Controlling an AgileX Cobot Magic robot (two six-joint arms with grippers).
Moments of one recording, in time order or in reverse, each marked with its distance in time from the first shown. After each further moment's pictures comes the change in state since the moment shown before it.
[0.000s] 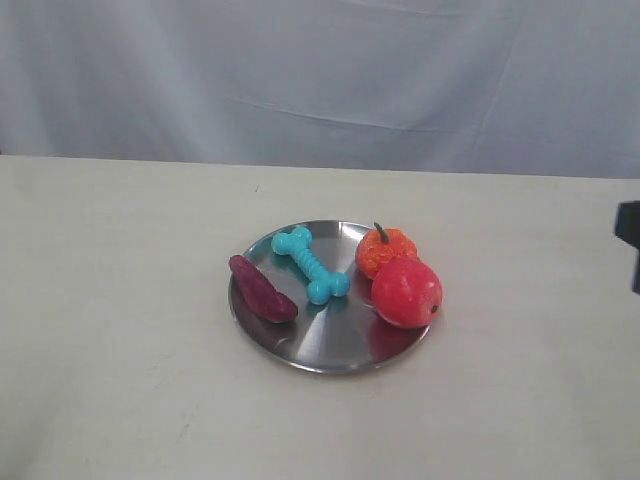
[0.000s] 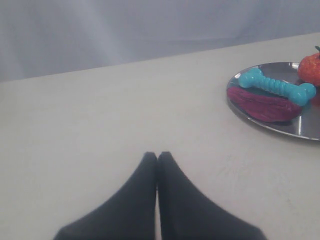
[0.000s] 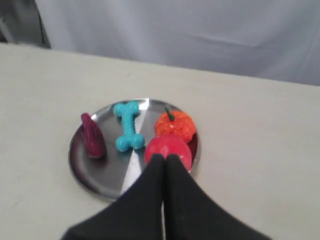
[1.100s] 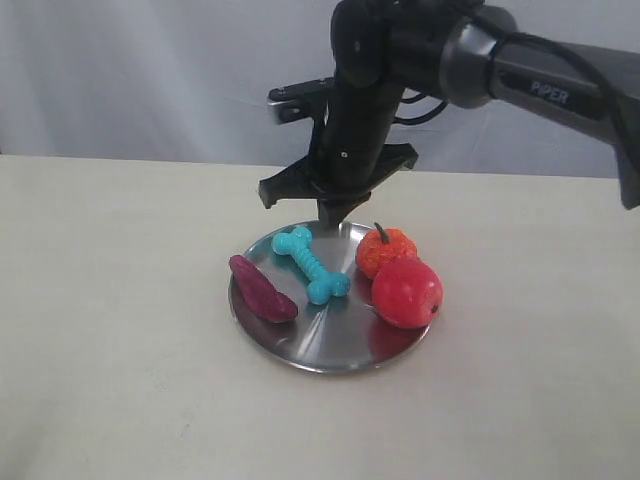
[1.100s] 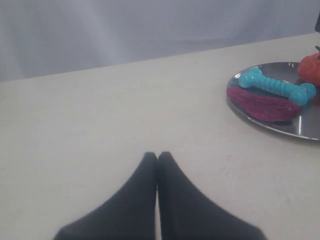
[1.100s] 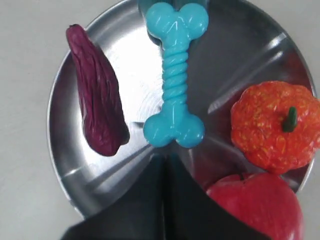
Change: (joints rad) left arm 0.000 0.000 0.000 0.000 0.000 0.000; right arm 0.146 1.496 -1.311 0.102 0.654 -0.168
